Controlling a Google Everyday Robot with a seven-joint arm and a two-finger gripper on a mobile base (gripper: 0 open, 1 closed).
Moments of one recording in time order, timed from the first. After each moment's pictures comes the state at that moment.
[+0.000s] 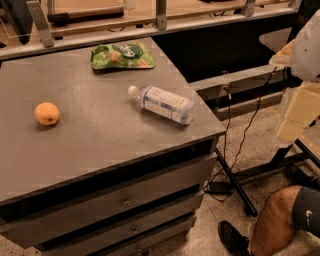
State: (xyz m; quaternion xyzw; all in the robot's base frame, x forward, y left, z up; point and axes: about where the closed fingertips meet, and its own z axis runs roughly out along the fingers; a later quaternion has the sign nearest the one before) arm 0.438 -0.217 0.976 -0.60 0.78 -0.03 0.16
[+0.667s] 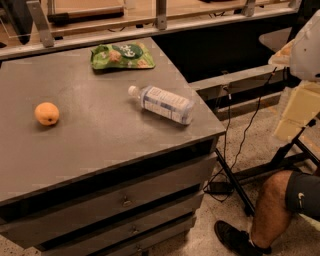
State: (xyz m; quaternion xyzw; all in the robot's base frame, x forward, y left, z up) arm 0.441 -0.215 0.975 -0.60 0.78 -0.03 0.17
